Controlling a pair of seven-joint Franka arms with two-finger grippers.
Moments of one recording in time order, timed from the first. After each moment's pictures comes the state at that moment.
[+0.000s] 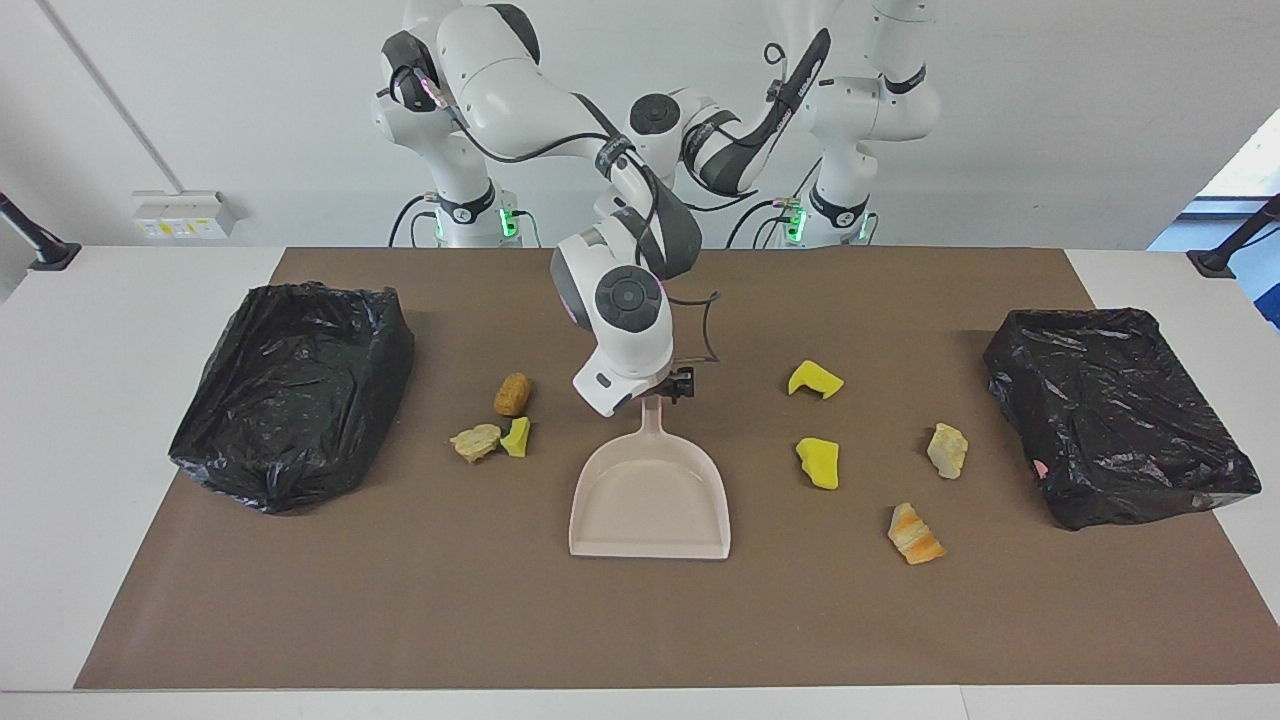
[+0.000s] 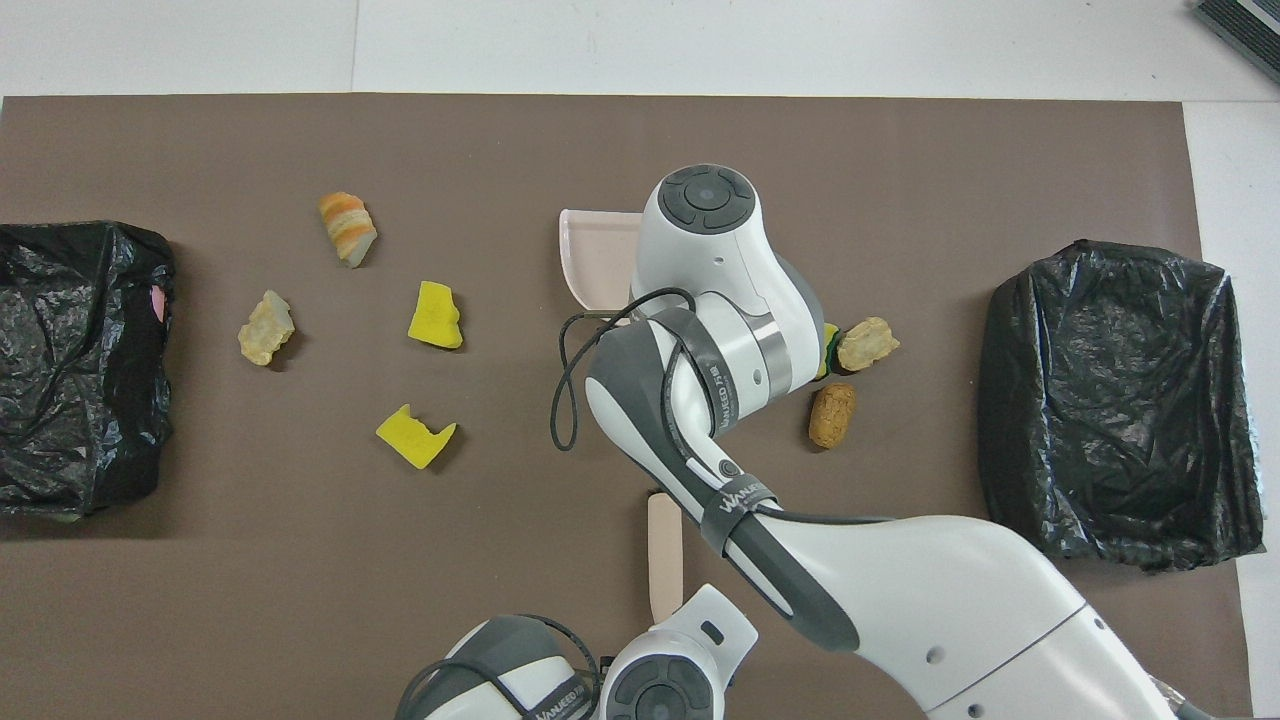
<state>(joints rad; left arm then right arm) -0.16 0.01 -0.92 -2.30 -0.23 2.26 -0.85 0.48 0.61 0.05 -1.38 0.16 1.80 0.52</state>
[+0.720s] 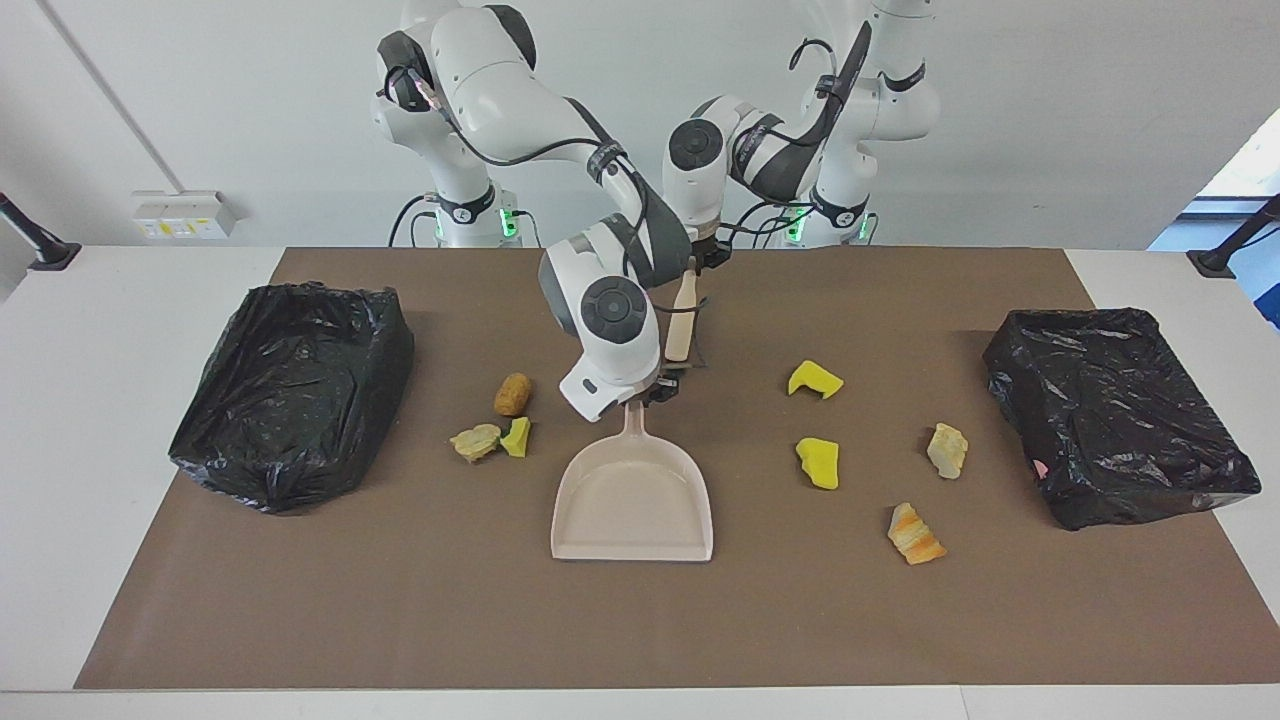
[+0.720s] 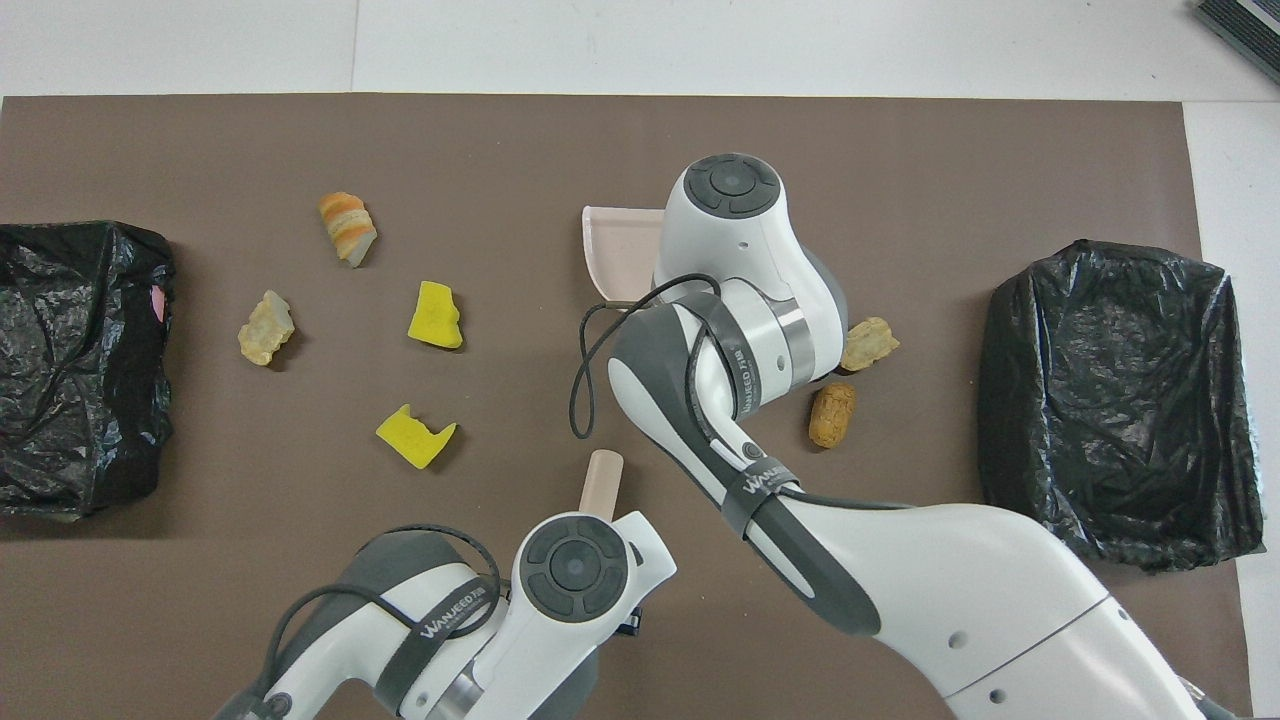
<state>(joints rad) -0.14 -0.04 -0.69 -2.24 -0.18 1.95 -0.45 0.43 0.61 0.04 -1.37 0.16 1.75 0.51</state>
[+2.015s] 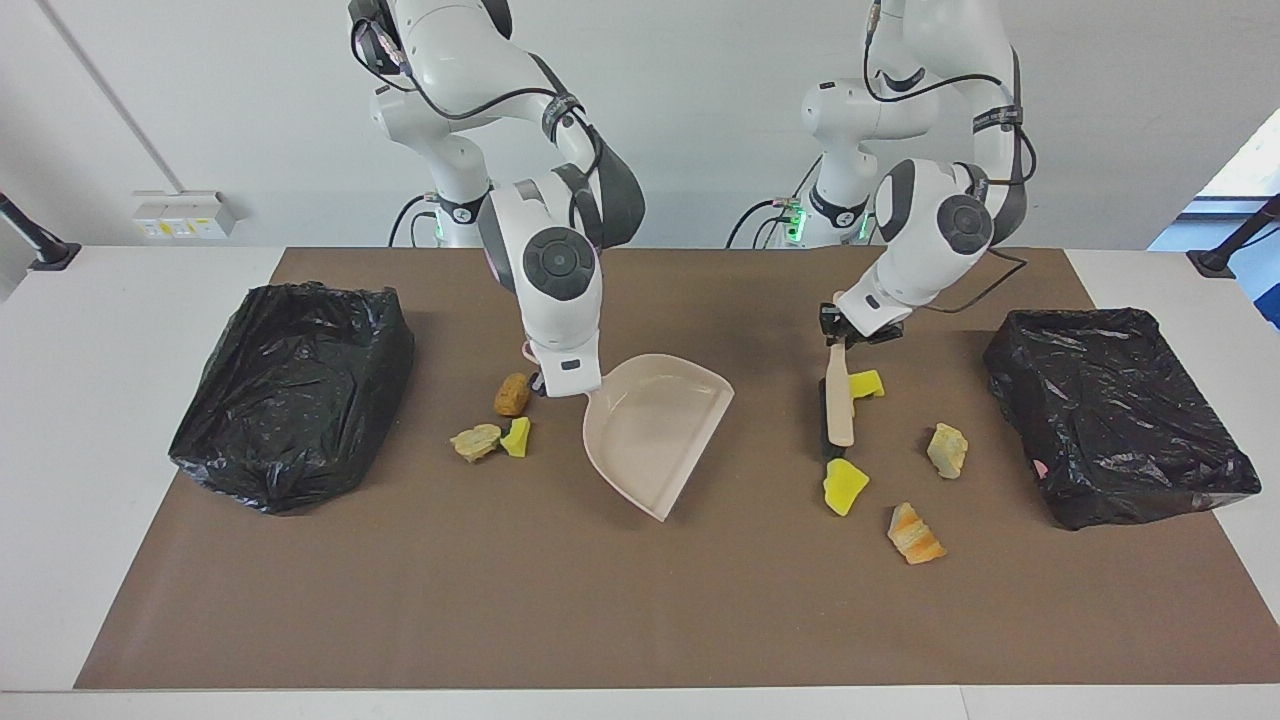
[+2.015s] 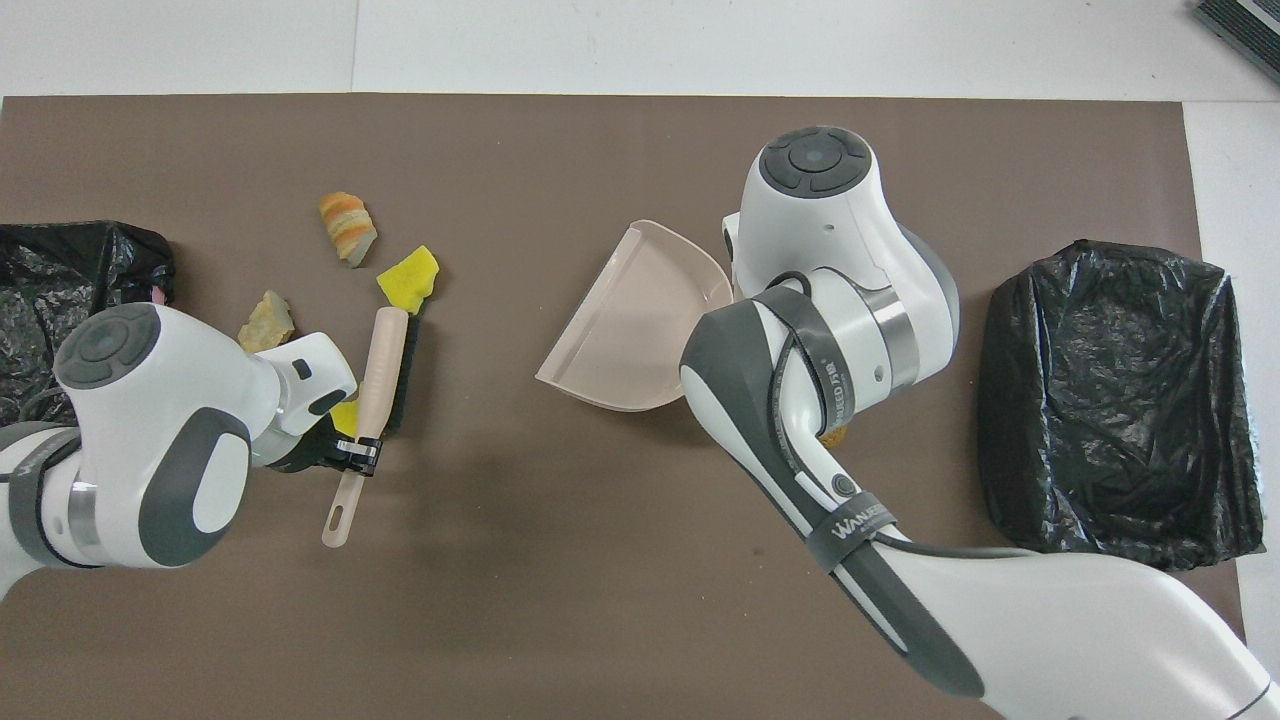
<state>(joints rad) -0.06 -0.01 -0.13 -2.22 -0.16 2.02 0.10 0.40 0.45 0.04 -1.47 0.00 1.60 -0.61</state>
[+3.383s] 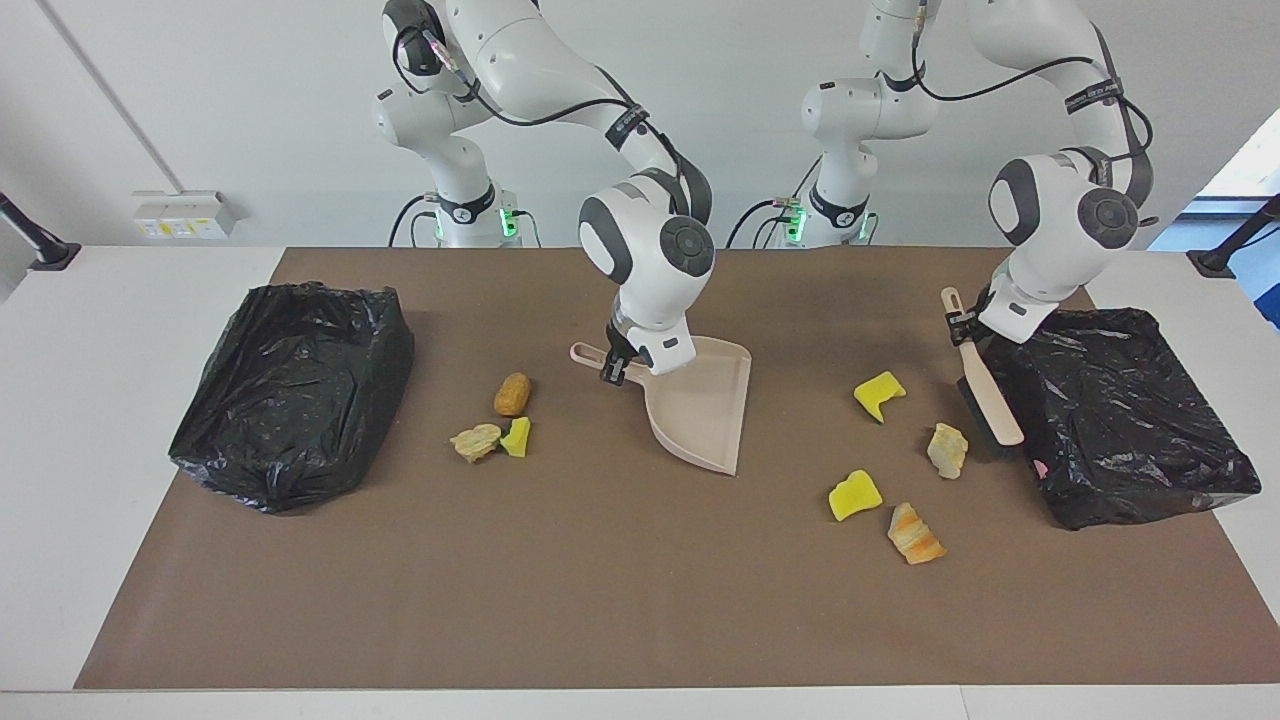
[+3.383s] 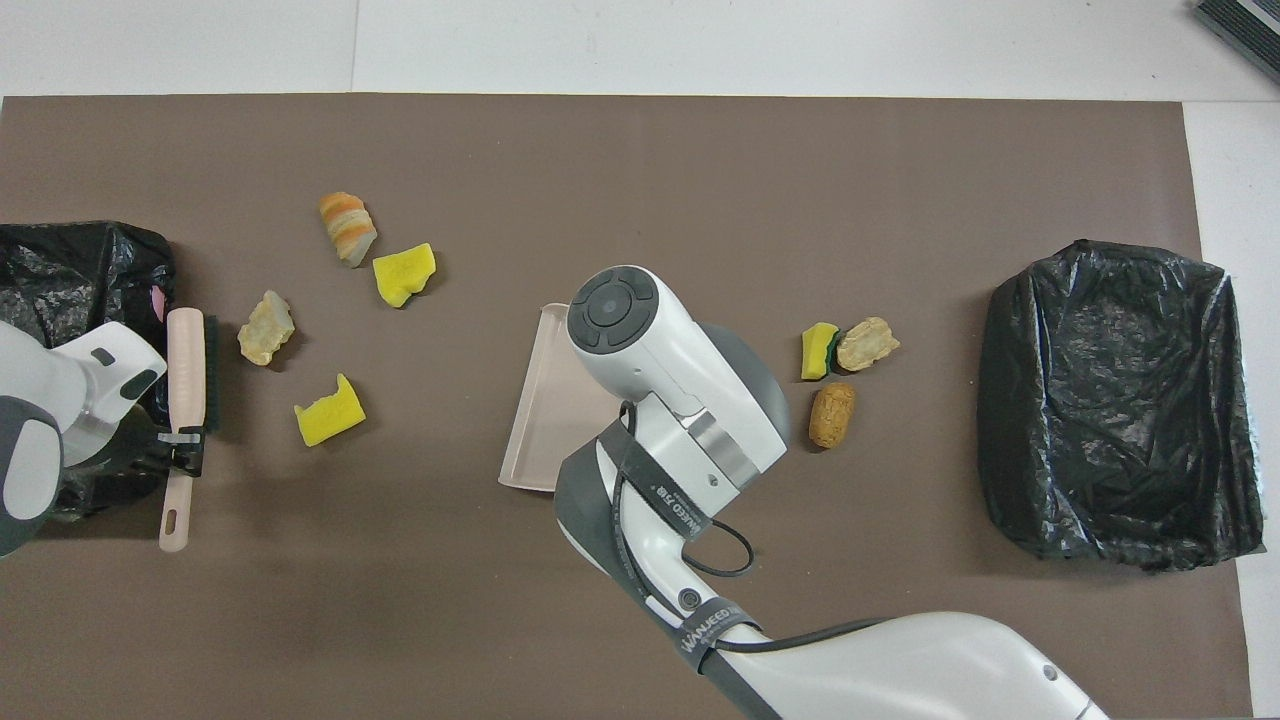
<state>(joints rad) -0.05 -0.02 0.13 -2.23 0.08 1.99 -0.02 0.58 0.46 0.05 -1.57 -0.15 1.72 -0.64</state>
